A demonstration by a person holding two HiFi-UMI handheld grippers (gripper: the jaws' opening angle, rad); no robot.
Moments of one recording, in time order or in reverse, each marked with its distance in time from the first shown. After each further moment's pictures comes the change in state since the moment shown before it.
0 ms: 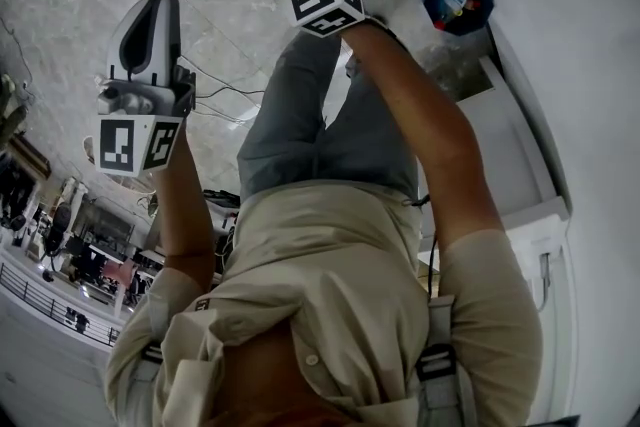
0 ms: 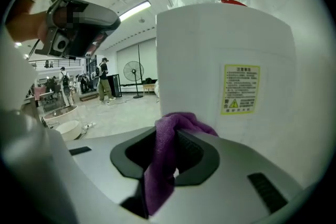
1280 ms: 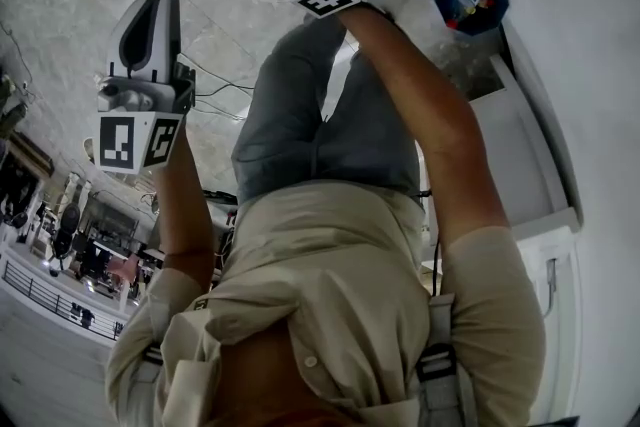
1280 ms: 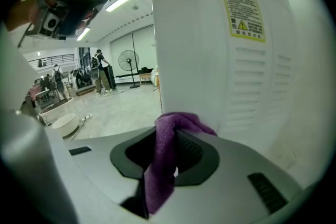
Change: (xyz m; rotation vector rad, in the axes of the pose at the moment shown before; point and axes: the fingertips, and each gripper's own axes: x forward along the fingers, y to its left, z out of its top) left arm 0.018 0.013 -0.051 0.006 0.033 -0.007; right arm 0.046 -0.004 -0.091 0.039 0.122 -0.035
